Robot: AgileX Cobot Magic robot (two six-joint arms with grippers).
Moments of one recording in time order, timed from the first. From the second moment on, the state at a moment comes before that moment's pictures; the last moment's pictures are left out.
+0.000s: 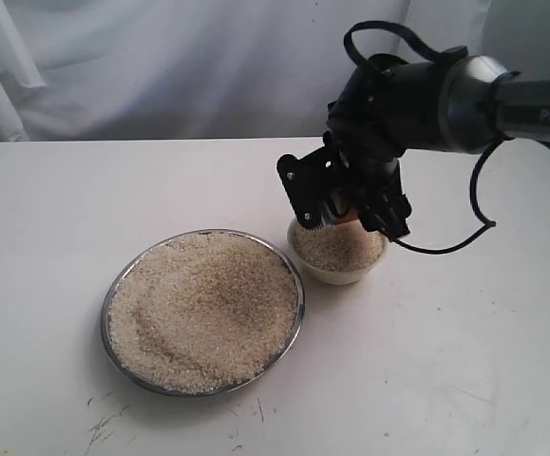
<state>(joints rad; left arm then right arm) 0.03 0.00 0.00 -0.01 0.33 -0.02 0.69 2.04 -1.50 -0.69 0.77 -0.92</state>
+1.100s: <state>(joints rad) 0.03 0.00 0.00 -0.01 0.33 -0.02 0.74 2.06 -1.50 -0.94 0.83 -0.95</state>
